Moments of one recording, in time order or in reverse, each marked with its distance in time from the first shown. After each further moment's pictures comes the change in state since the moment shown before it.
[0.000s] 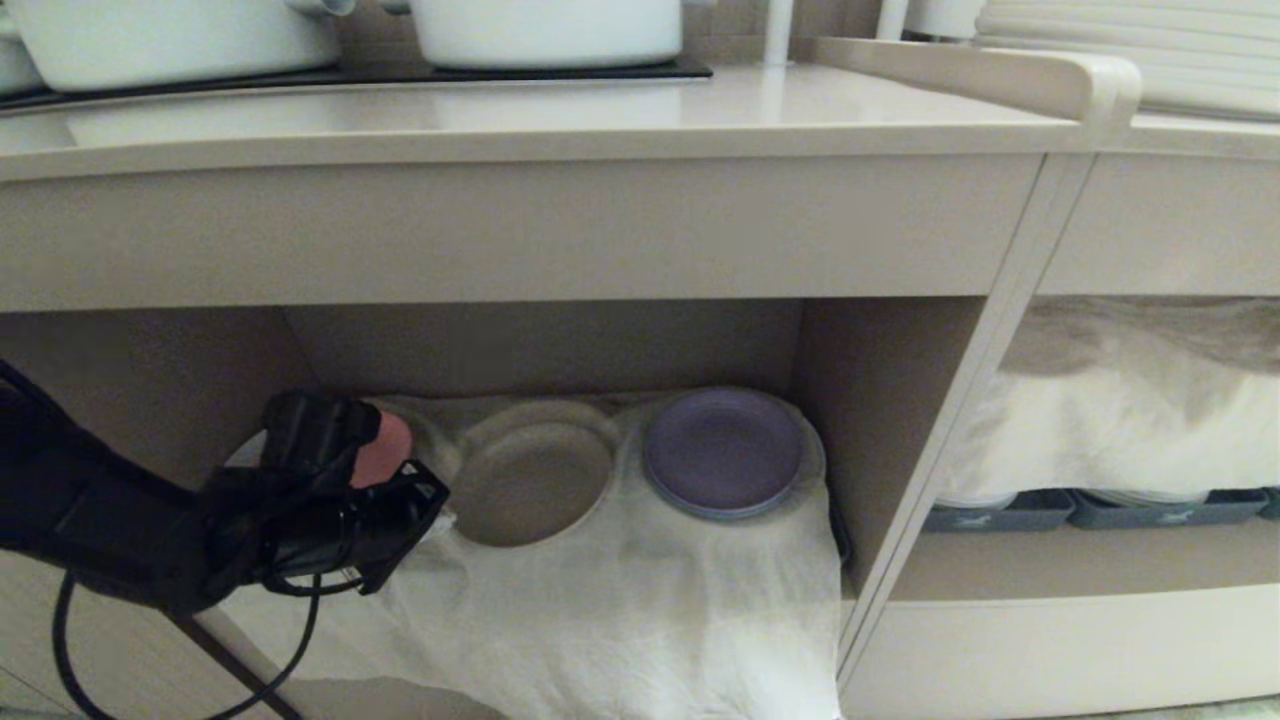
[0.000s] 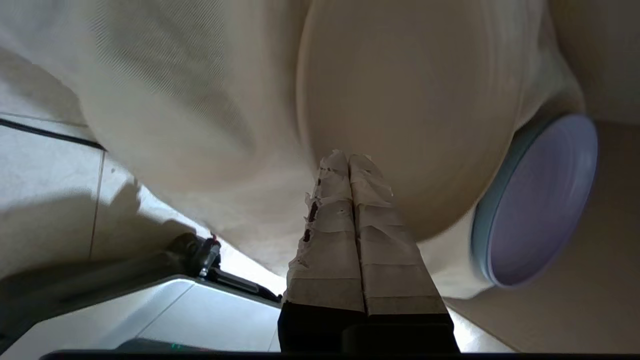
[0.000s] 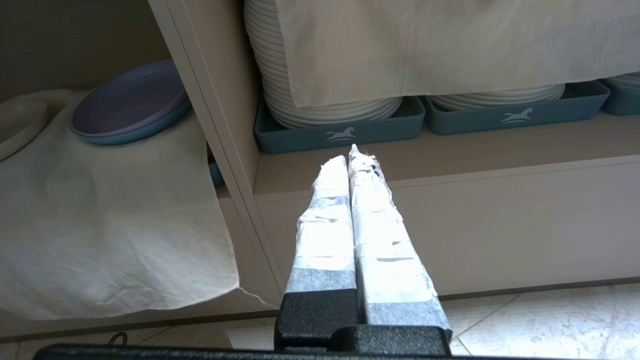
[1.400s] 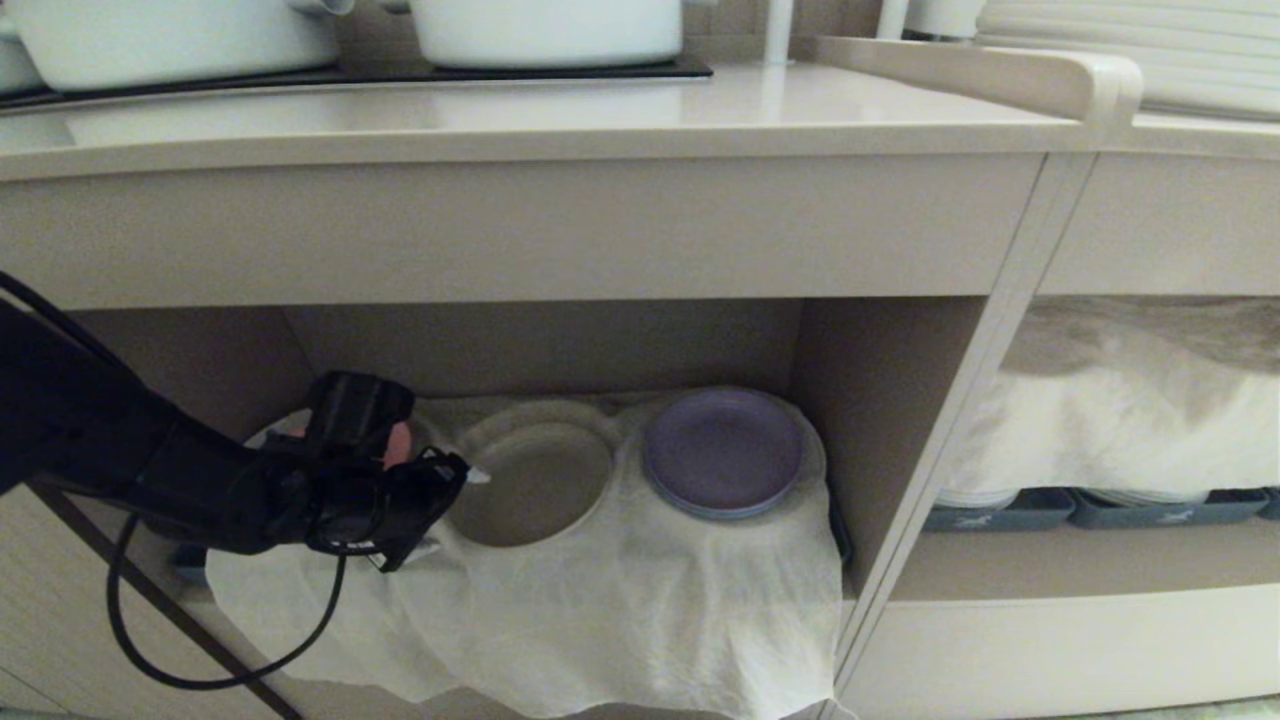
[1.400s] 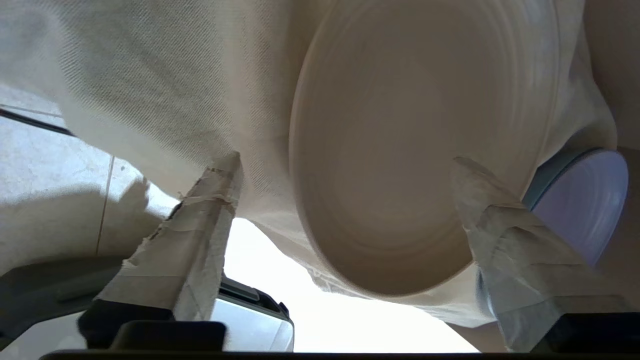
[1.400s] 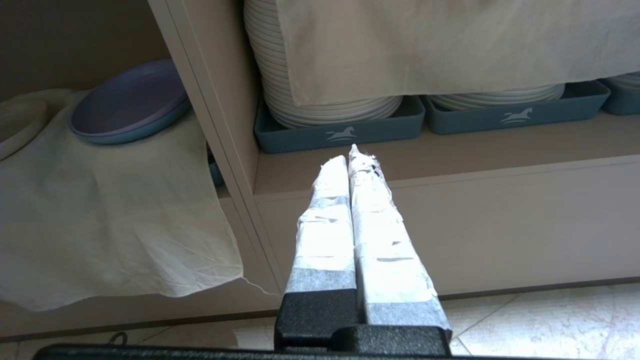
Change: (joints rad) left arm 0.000 0.097 -0.167 0.139 0.019 -0.009; right arm 0.000 0.000 0.000 0.000 0.000 0.000
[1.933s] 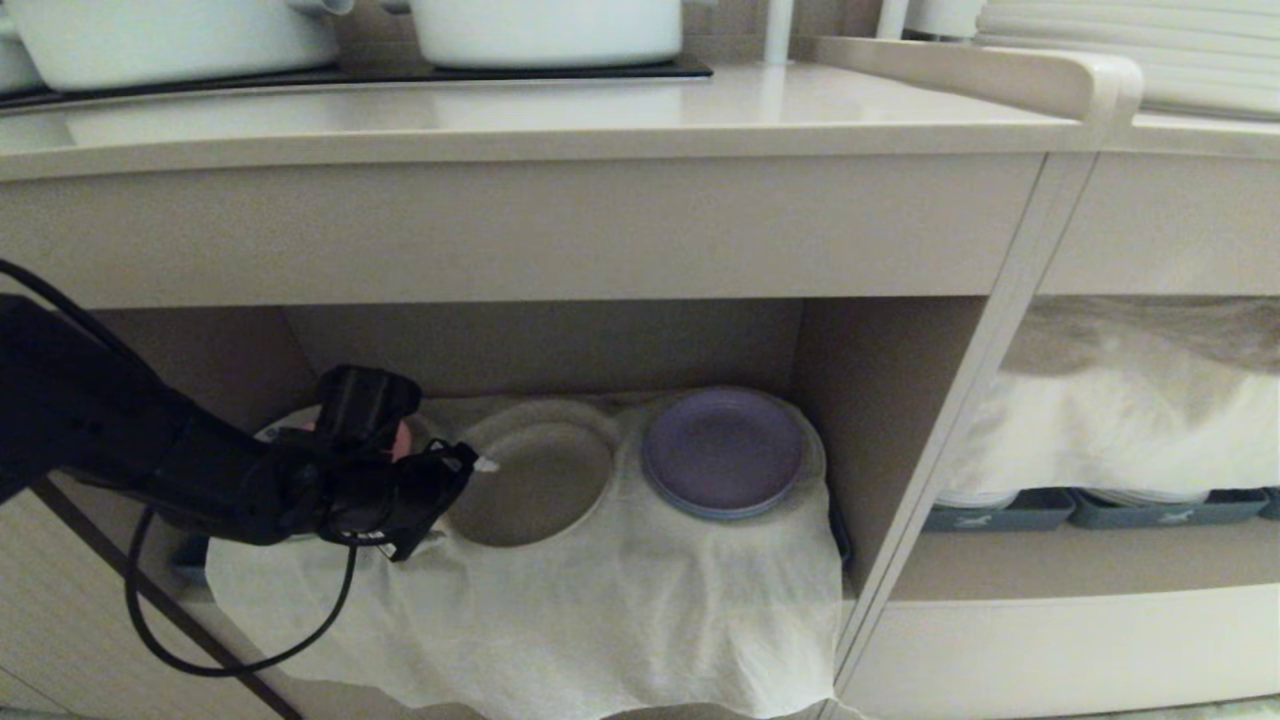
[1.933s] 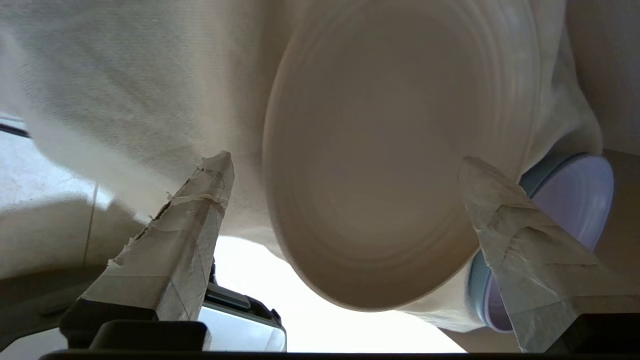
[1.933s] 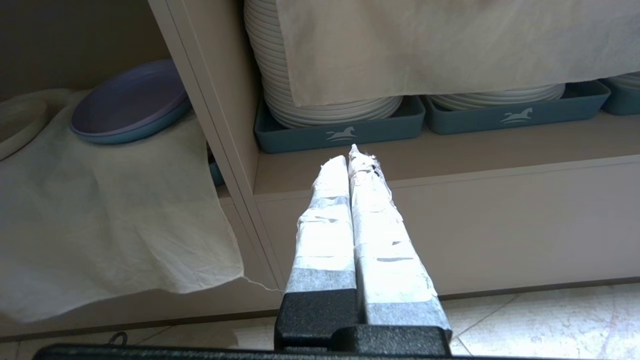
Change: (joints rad) left arm -0.010 0.022 -0.031 -0.011 -0.002 -0.006; right arm 0.000 0.000 0.000 0.000 0.000 0.000
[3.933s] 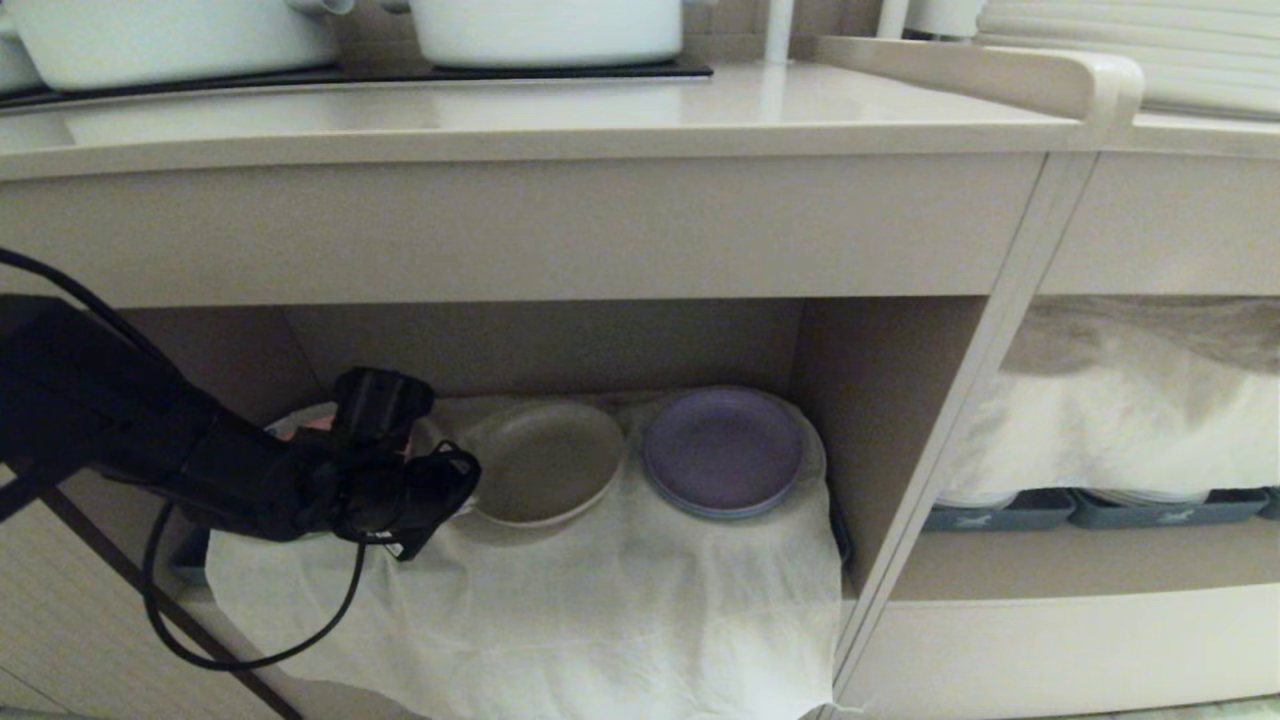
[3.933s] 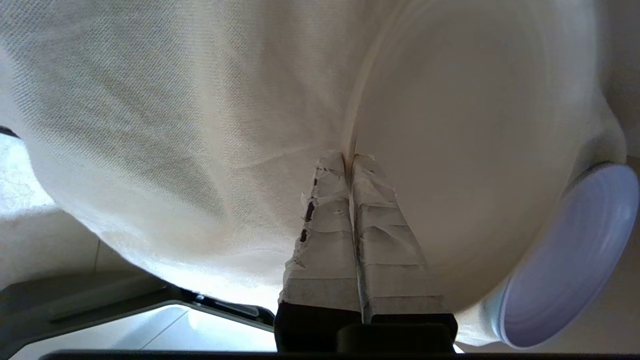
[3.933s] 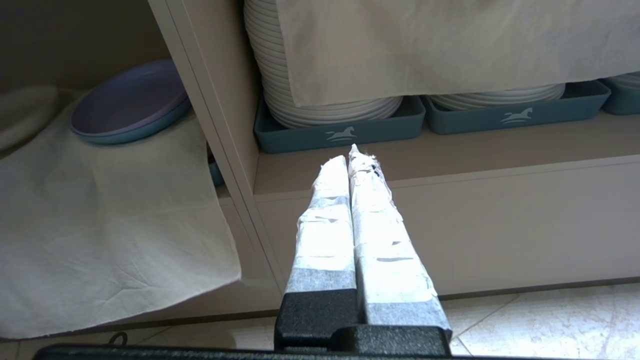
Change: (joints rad) left arm -0.011 0.029 -0.024 0.007 0.033 0.006; right arm 0.000 0.000 0.000 0.000 0.000 0.000
